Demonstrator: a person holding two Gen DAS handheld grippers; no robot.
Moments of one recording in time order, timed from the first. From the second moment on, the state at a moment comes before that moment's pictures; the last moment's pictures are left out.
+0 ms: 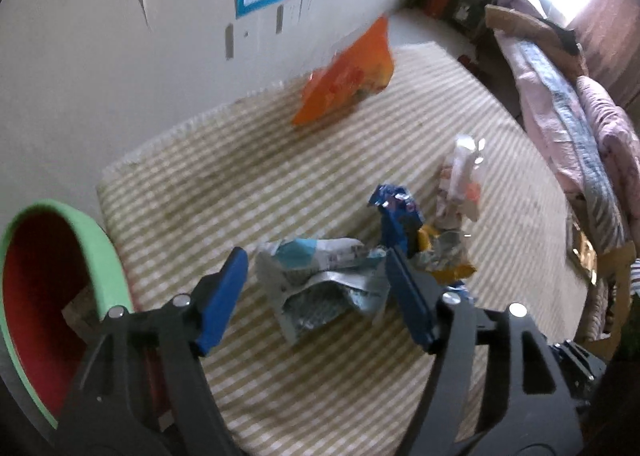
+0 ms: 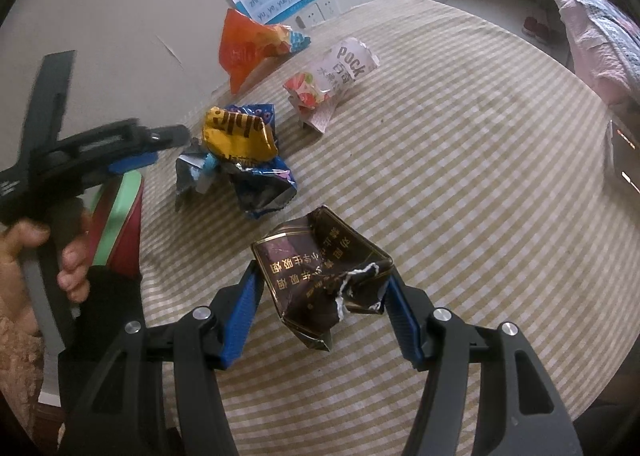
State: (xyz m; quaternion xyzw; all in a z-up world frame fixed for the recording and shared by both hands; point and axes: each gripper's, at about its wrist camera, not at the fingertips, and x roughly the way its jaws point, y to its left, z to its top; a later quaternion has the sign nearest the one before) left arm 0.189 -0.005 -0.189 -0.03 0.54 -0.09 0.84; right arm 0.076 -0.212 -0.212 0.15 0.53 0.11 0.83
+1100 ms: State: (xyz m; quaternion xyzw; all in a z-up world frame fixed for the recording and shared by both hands) left arm 0.097 0.013 -0.175 -0.07 0.52 -0.06 0.85; right arm 0.071 -0.201 -0.205 0.12 0.52 0.11 0.84
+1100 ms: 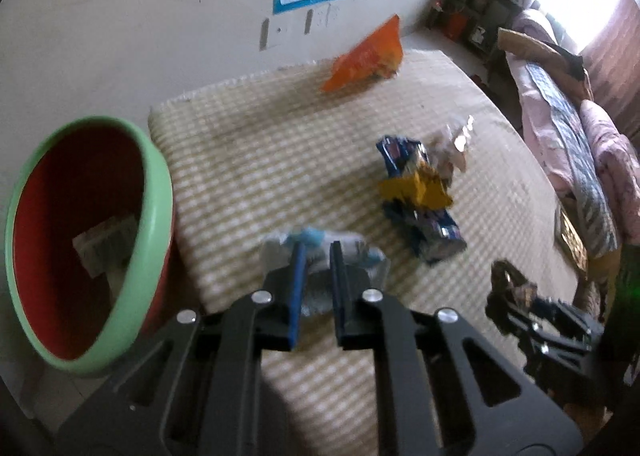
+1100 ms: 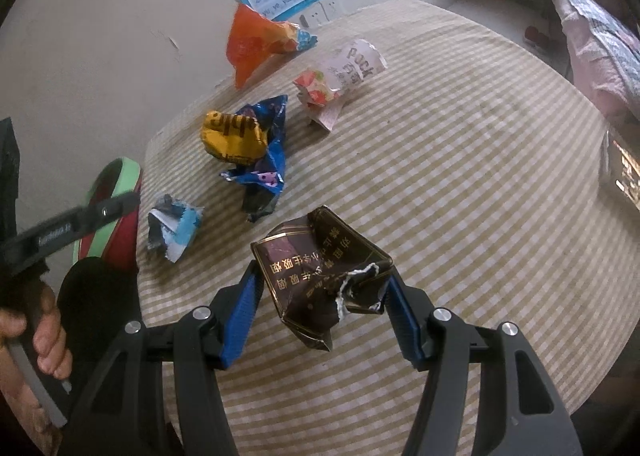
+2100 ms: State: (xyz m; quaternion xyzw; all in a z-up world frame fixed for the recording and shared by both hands) left arm 0.122 -0.014 -0.205 -0.01 0.56 -0.05 0.83; right arm 0.070 -0.199 -0.215 0.12 0.54 0.11 0.83
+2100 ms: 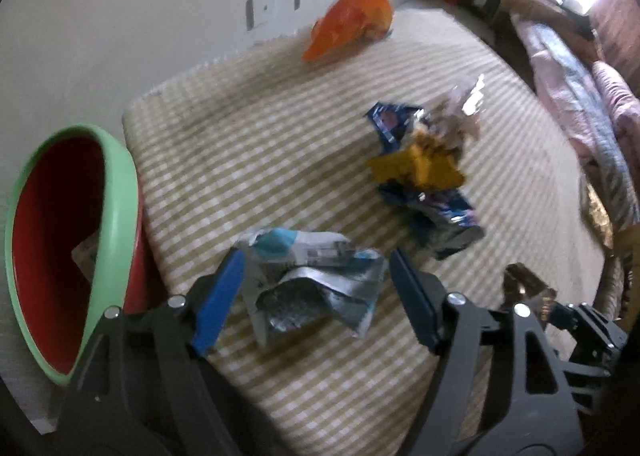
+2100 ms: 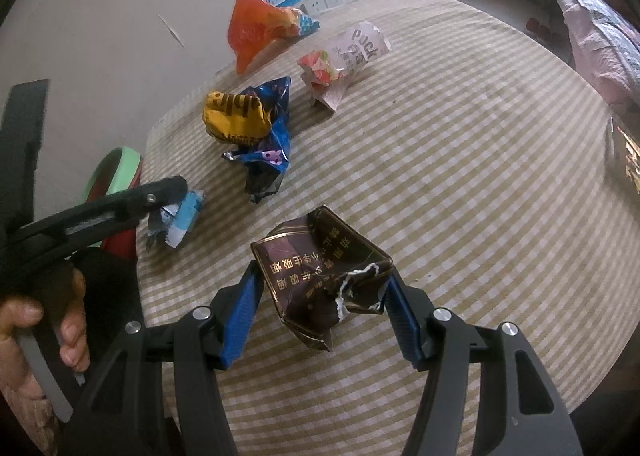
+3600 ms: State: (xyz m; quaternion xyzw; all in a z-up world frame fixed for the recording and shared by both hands) left arm 0.053 0.063 -0.120 -0.07 0.43 -0.04 0.90; right arm 0.072 -0.122 -0.145 0.08 0.50 0.17 0.84
